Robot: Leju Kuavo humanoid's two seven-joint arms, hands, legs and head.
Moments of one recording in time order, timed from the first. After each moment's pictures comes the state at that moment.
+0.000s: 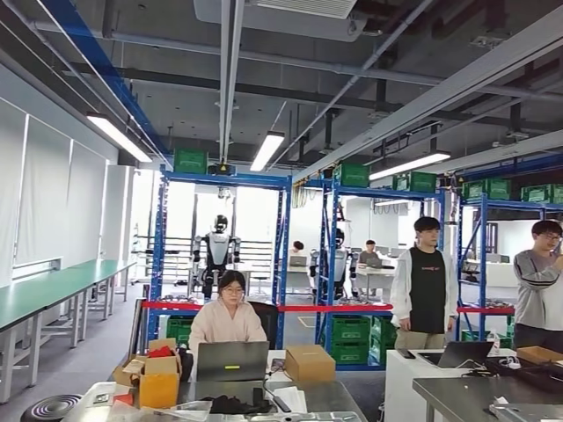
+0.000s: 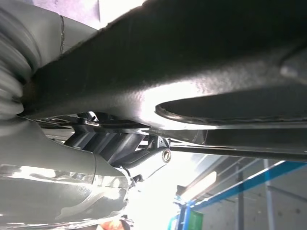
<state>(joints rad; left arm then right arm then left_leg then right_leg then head) -0.07 -0.05 1.42 -0.25 -1.08 -0.04 -0.32 -0.01 -0.11 0.26 -1.97 -0.01 0.42 -0.60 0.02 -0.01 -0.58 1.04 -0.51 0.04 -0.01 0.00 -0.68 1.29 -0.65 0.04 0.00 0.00</state>
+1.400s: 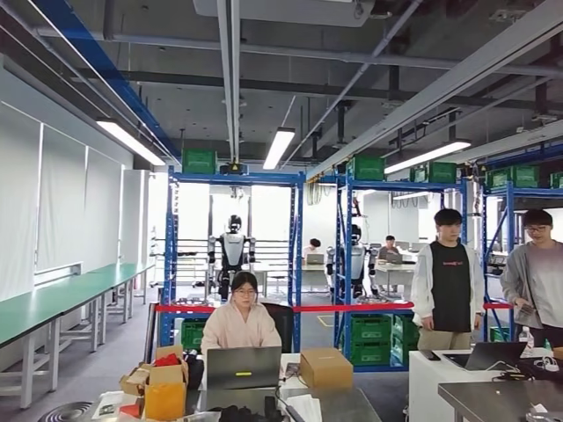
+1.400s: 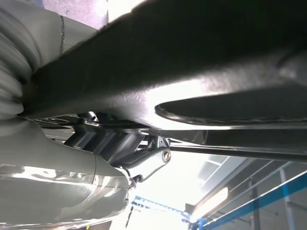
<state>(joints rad) -0.07 -0.08 1.42 -0.25 -1.07 -0.04 -0.32 -0.06 -0.14 0.30 -1.93 -0.02 0.40 -0.56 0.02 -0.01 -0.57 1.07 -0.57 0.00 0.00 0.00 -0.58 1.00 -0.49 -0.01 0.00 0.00</state>
